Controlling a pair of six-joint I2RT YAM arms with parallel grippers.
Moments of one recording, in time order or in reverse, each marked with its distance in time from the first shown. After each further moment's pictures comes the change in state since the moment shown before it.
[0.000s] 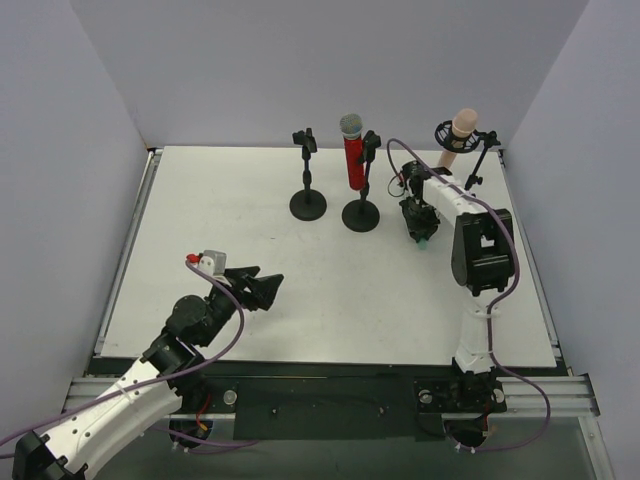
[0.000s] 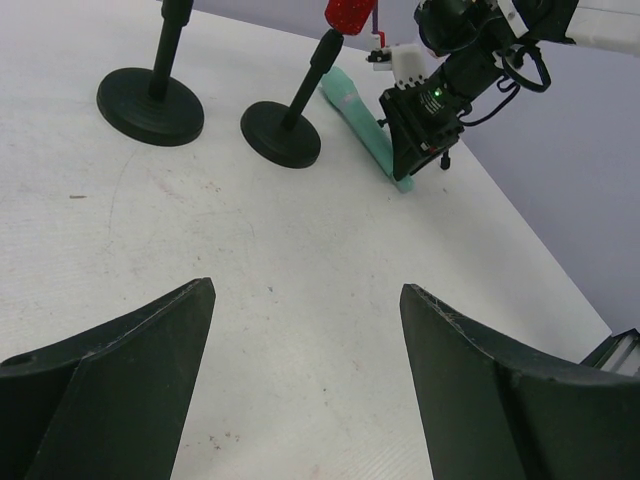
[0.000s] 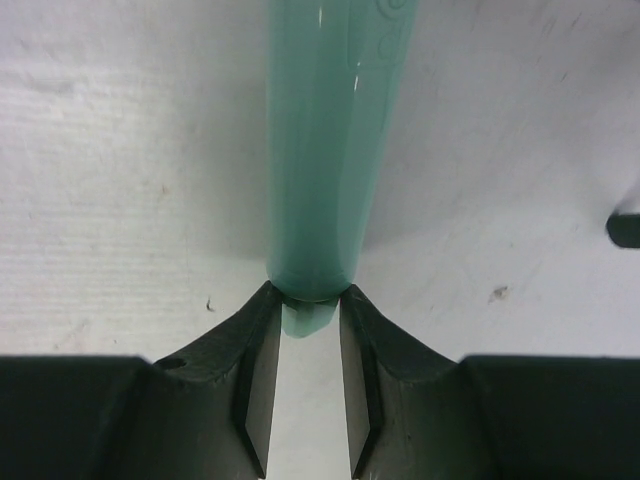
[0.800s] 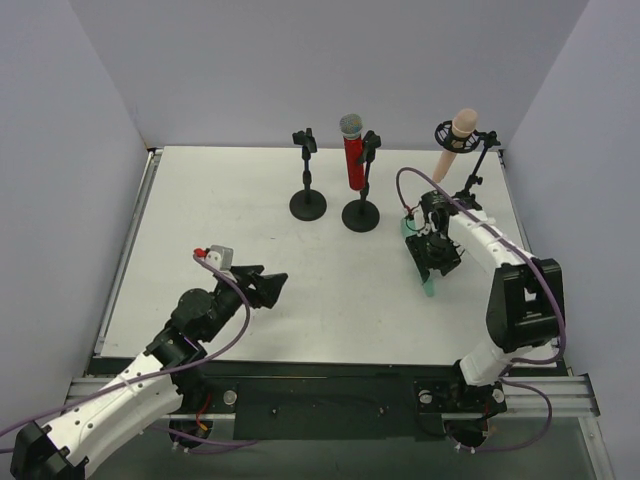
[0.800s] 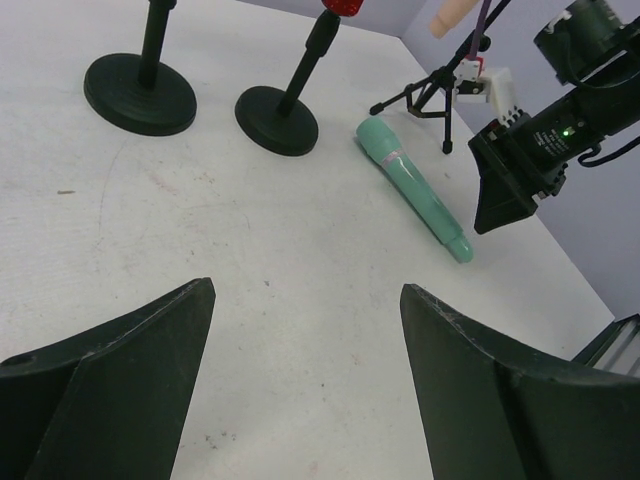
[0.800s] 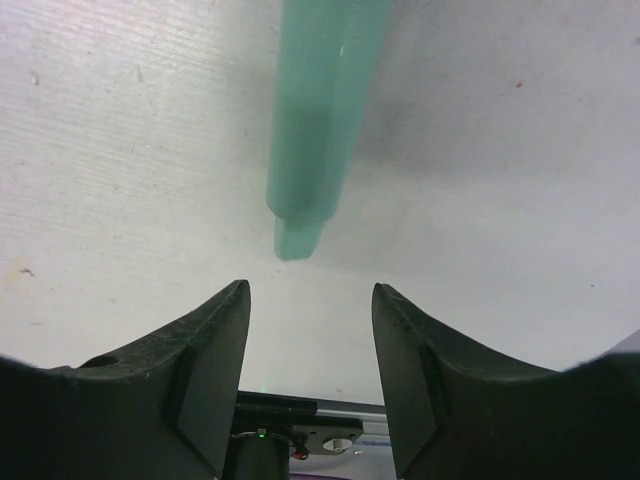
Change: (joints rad) left arm 0.000 0.057 0.028 -0.002 0.023 0.003; right arm 0.001 -0.510 -0.544 -0.039 -0.158 -0.120
